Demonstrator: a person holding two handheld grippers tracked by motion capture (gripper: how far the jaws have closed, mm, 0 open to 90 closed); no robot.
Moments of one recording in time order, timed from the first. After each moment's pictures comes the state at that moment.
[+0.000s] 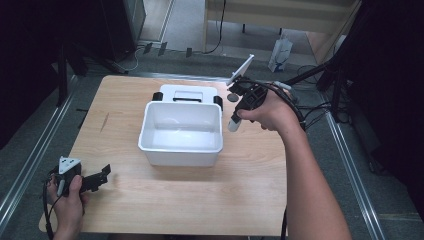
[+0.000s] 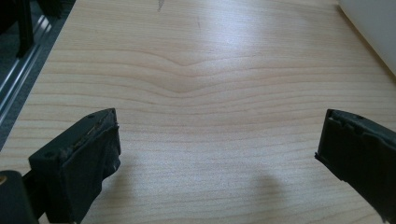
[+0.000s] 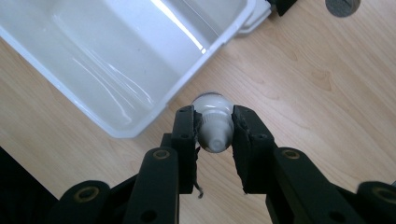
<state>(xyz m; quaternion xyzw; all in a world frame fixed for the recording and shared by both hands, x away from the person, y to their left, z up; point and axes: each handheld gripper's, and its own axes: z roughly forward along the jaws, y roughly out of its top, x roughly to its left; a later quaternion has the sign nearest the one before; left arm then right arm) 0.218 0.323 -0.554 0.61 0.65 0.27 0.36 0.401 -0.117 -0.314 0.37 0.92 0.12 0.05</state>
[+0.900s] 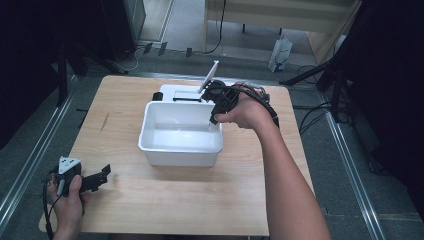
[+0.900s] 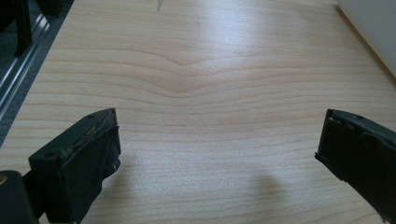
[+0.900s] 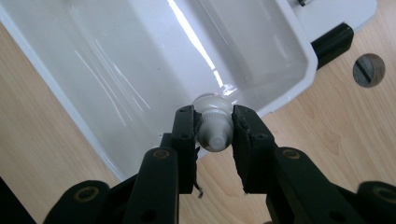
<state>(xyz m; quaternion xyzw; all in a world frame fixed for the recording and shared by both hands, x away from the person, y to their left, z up) 0.219 0.323 -0.554 0.61 0.65 0.27 0.36 0.402 -0.059 -0.339 0.25 0.96 0.11 0.07</state>
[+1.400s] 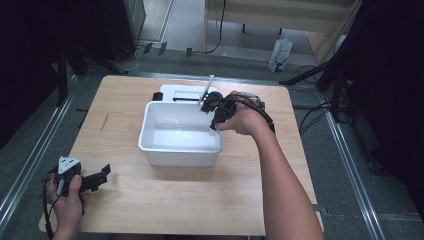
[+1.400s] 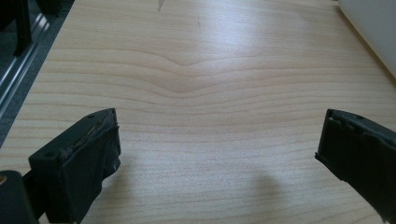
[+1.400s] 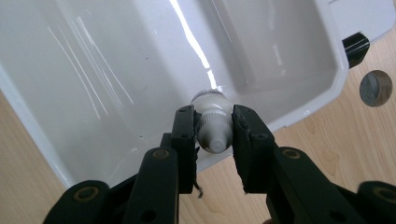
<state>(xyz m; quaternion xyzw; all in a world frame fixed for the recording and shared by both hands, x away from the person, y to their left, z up) 0.219 0.324 -0.554 0.61 0.65 0.27 0.36 0.405 -0.060 -0.377 0.20 0.97 0.10 0.10</state>
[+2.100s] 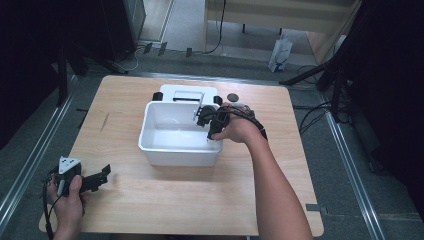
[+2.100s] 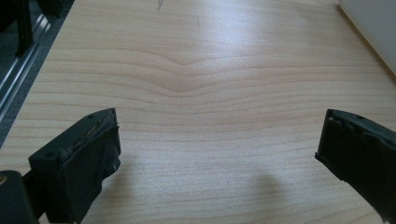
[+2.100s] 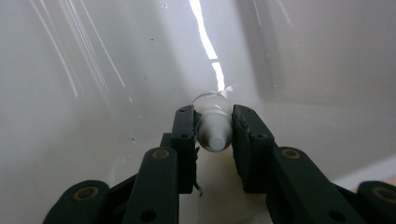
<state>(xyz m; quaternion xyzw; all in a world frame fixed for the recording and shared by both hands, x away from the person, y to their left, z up) 0.218 0.323 -0.554 0.61 0.65 0.27 0.36 0.408 -0.049 -0.426 0.14 0.98 0.07 0.09</state>
